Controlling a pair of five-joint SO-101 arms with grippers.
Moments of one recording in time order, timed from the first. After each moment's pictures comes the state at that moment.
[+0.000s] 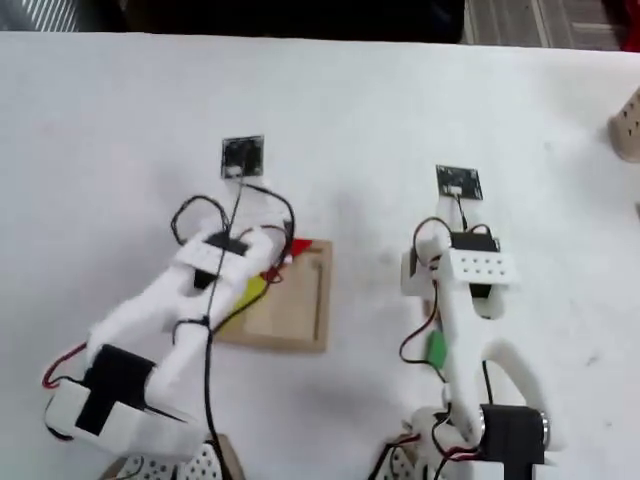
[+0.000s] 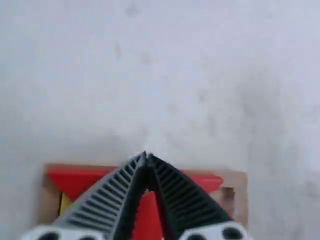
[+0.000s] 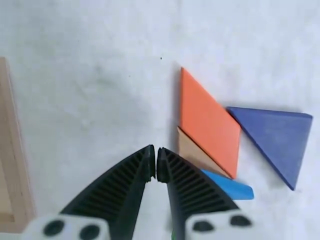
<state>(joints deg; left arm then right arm) 14.5 -1.3 46.2 19.4 22.0 -1.0 -16.4 45.6 57.3 0.6</state>
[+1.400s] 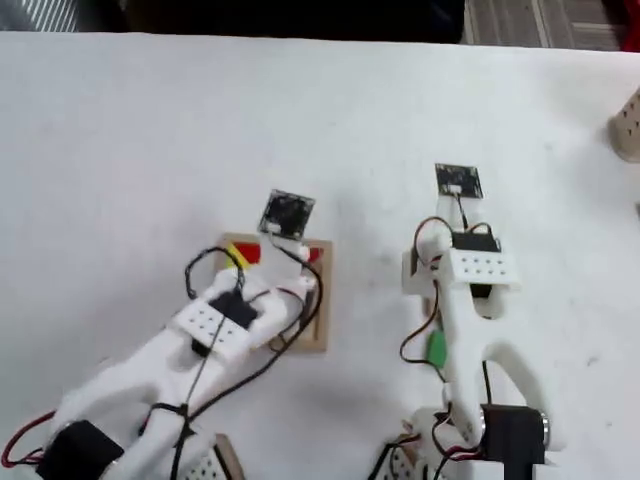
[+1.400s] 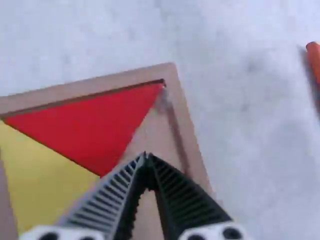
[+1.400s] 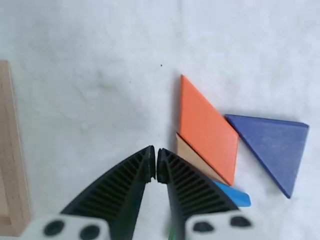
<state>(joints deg) 28.1 -25.1 65.8 26.7 15.5 -0.8 -16.4 45.6 56.2 2.1</state>
